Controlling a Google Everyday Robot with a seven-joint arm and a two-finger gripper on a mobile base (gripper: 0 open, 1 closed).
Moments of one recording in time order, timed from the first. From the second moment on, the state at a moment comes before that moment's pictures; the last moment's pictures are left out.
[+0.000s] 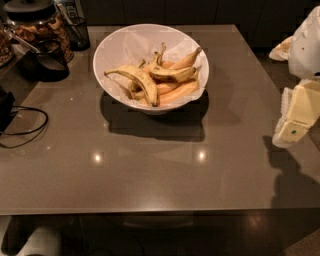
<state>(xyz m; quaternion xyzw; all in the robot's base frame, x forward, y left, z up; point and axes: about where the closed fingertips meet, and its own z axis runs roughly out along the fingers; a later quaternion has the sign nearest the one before) 0.438 -0.217 0.976 -0.60 0.78 -0.03 0.16</state>
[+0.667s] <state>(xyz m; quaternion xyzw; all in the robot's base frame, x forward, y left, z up) 0.451 -0.212 0.976 -0.59 0.80 -0.03 0.14</state>
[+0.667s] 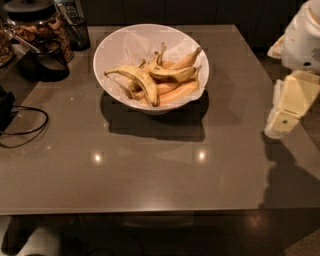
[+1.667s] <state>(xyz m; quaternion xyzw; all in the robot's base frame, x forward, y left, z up) 0.518 -0.174 0.989 -0.58 0.81 -0.02 0.12</state>
